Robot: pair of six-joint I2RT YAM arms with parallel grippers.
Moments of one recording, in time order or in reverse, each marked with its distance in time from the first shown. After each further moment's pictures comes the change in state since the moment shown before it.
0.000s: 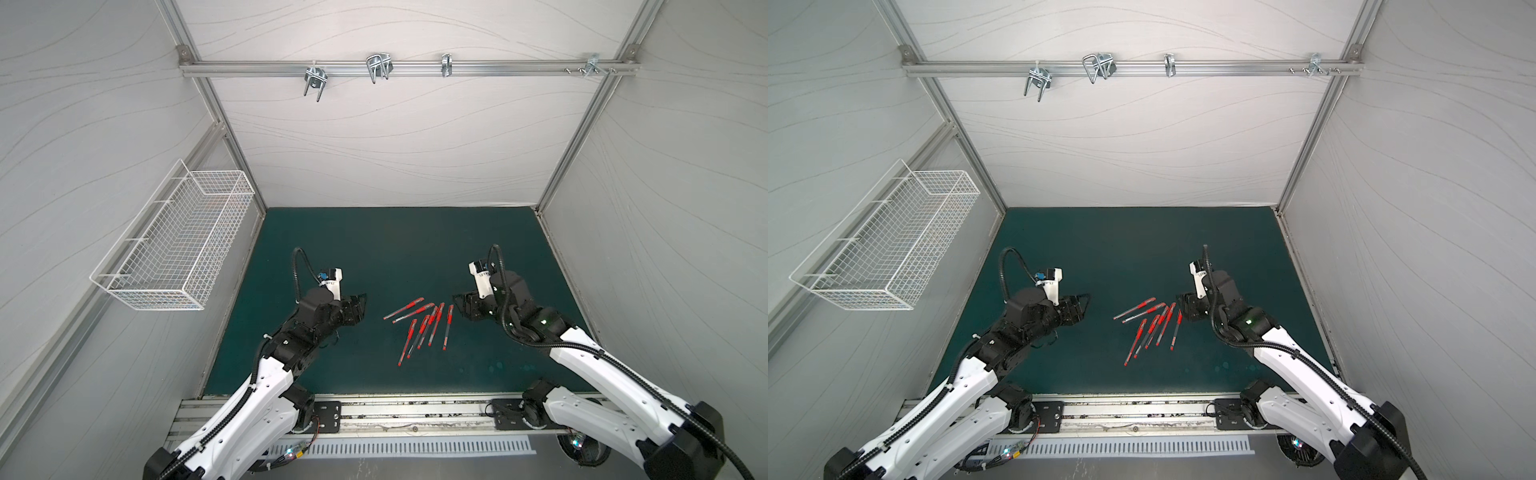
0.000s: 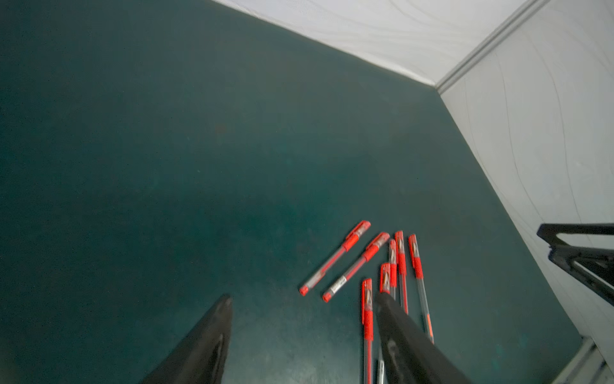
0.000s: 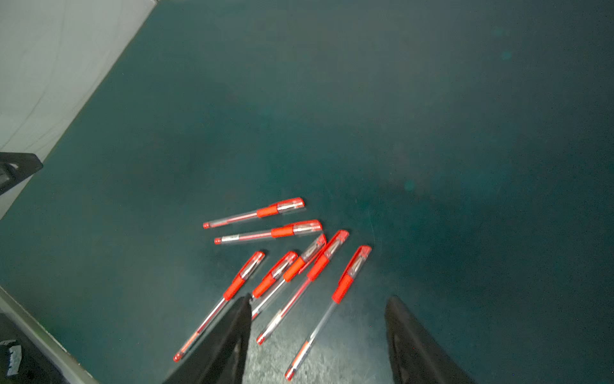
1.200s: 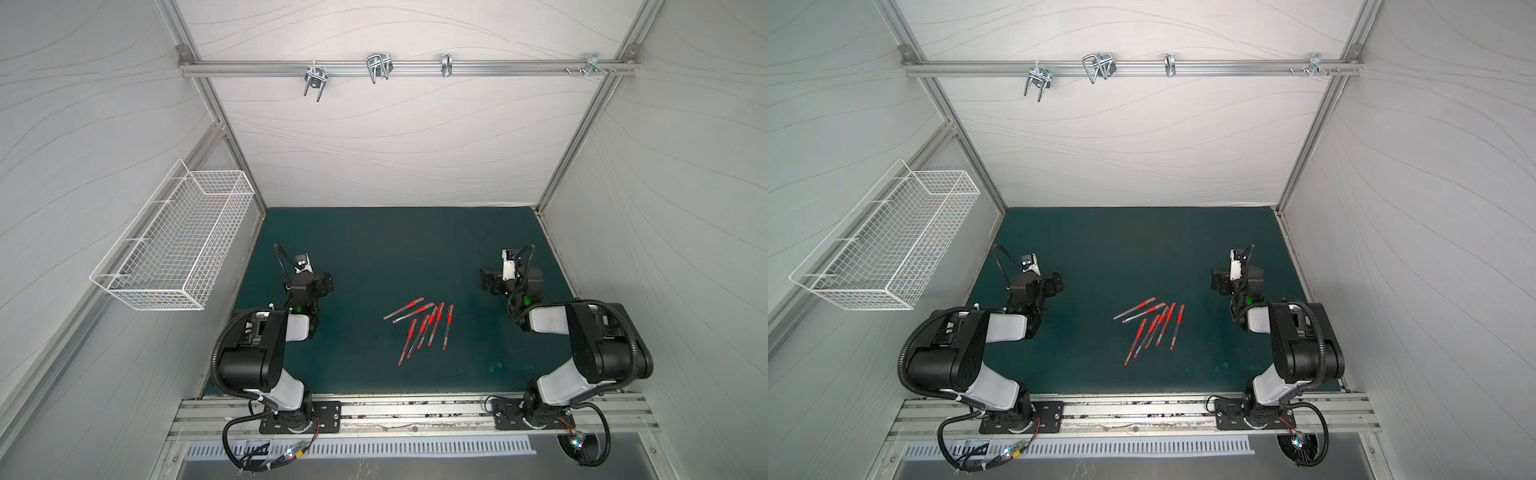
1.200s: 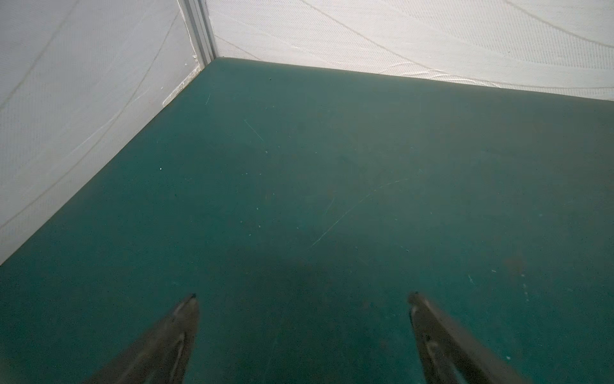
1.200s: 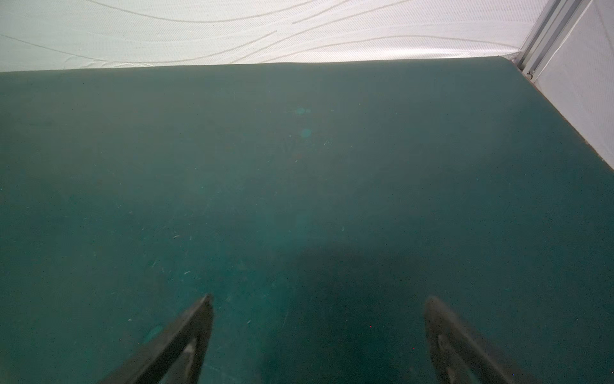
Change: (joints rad) left arm 0.460 0.783 -0.081 0.997 -0.272 0.391; right arm -0.575 0.636 -0.228 1.143 -0.111 -0.338
